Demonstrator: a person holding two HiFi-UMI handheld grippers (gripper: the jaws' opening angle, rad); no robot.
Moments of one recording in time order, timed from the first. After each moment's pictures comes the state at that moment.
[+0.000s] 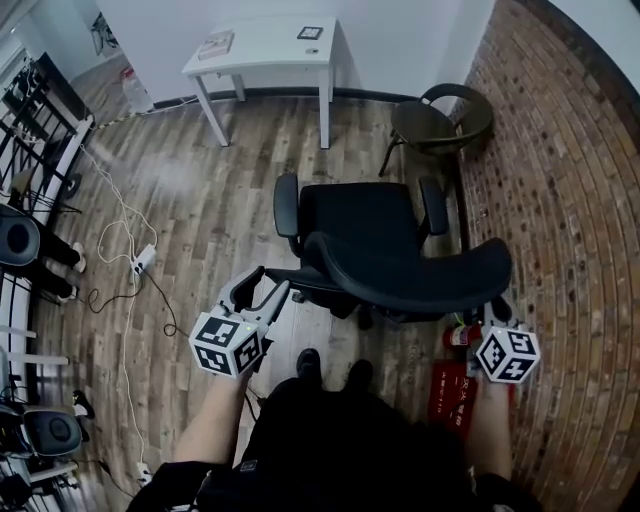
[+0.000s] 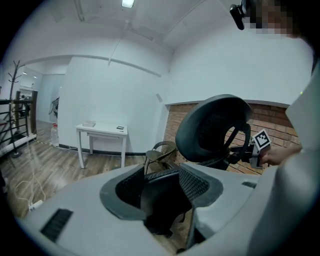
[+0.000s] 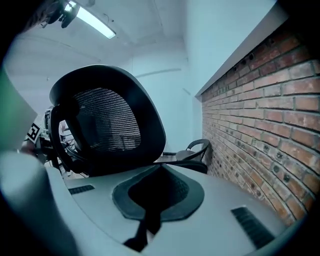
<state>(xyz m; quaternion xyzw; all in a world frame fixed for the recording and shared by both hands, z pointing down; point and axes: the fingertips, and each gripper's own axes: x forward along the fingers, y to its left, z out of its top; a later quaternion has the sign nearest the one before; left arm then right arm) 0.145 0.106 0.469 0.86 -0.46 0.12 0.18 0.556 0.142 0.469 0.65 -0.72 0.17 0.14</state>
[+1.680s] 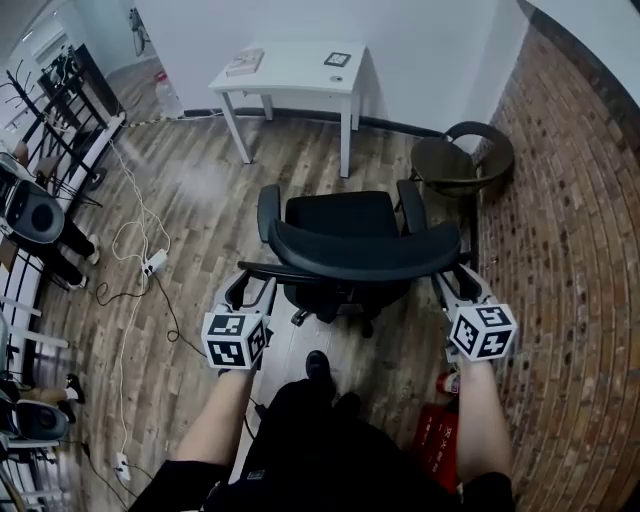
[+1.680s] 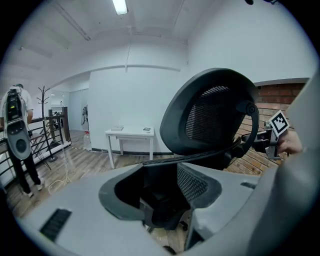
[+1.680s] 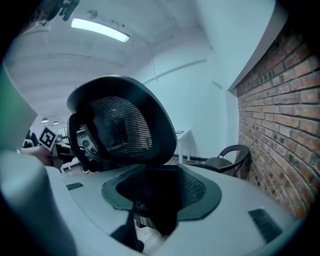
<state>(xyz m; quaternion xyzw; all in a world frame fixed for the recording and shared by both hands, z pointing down) 0.155 0.031 0.477 0.76 -0.60 0.16 0.17 0.513 -0.012 0.466 0.51 -0.83 0.16 0.14</state>
